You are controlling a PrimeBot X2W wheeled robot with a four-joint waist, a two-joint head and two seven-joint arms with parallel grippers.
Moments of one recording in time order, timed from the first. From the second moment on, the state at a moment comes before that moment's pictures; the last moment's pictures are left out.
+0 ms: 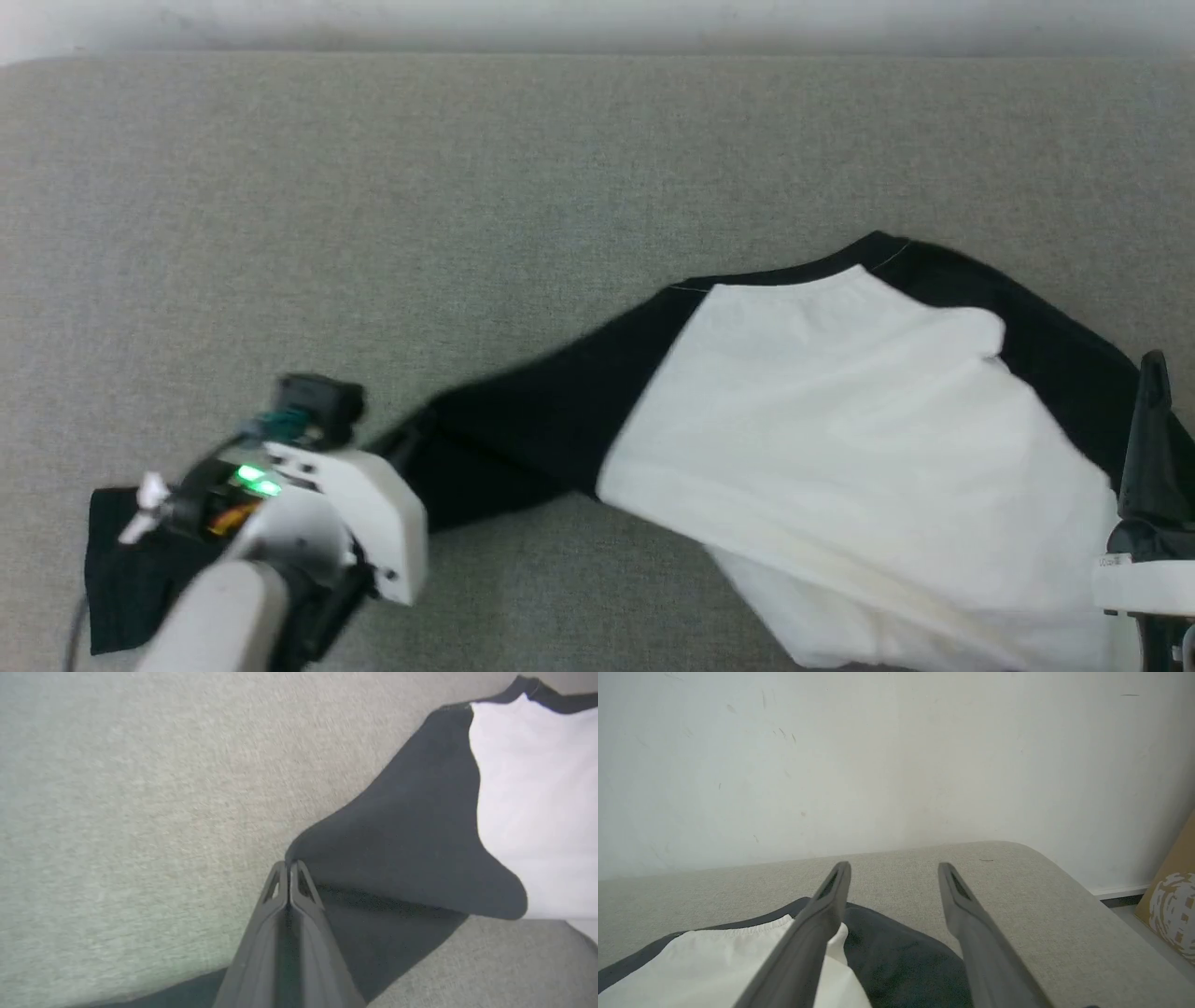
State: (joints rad) left arm -0.17 0.36 -0.29 -0.06 -0.43 0.00 0.45; right arm 0.06 -0.05 -0.27 -0.17 0.20 0.13 -0.23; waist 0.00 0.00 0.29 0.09
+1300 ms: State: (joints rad) left arm 0.05 0.26 0.02 -0.31 -0.36 0.18 -0.23; right arm 0.08 -0.05 -0.25 -0.13 0.22 0.13 -0.22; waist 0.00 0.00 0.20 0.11
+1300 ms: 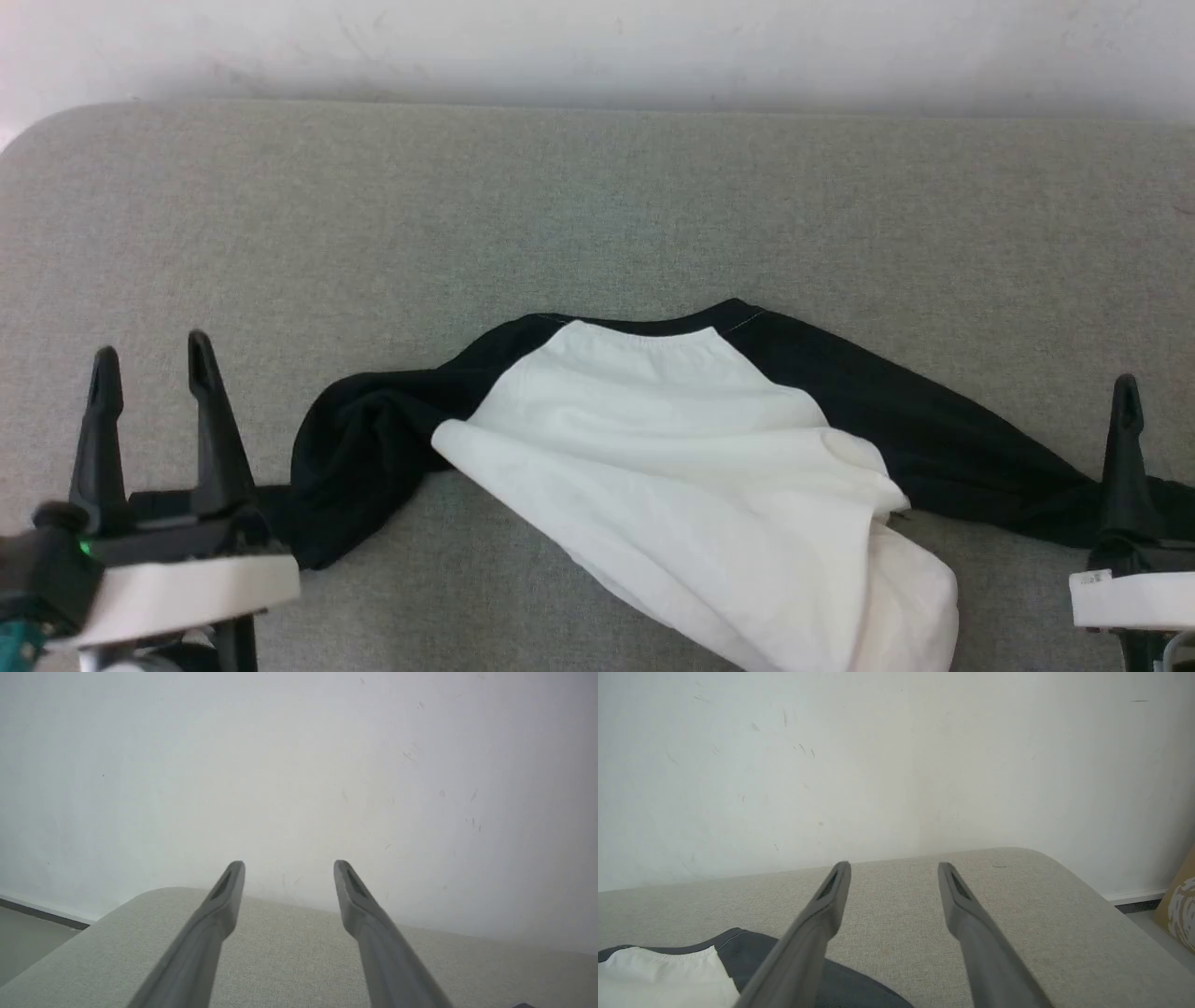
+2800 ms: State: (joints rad) left arm -0.01 0.06 0.01 -0.20 -0.19 -0.01 -0.26; right arm -0.44 -0.49 0.25 -0.11 0.45 0.13 1.04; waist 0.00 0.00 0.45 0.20
